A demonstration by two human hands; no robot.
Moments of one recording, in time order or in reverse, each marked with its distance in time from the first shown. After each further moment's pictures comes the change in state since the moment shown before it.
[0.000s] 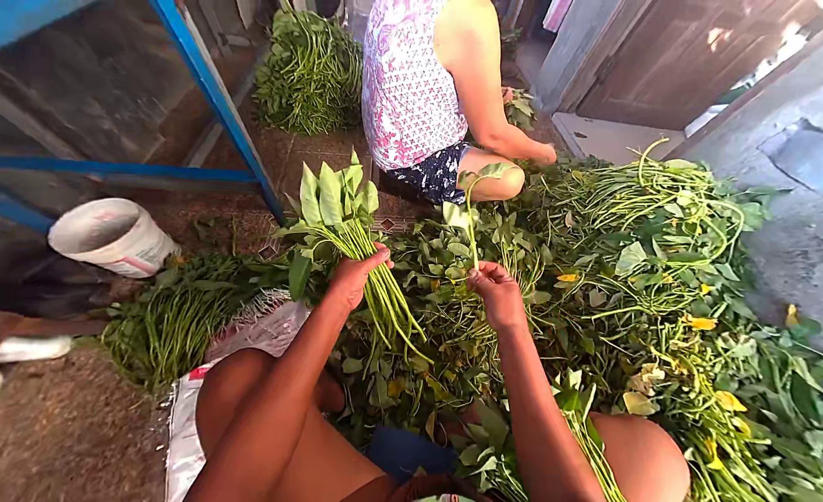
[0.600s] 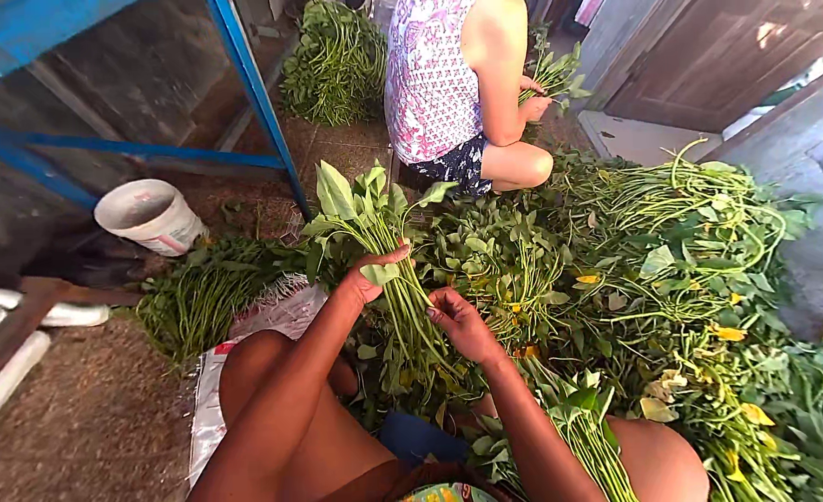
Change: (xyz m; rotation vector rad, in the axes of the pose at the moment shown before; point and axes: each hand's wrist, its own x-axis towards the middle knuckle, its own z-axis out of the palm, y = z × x) left_hand -0.020 0.000 -0.016 -0.188 -0.149 -0.150; right_hand -0.068 0.009 0.055 -0.324 -0.595 -0.116
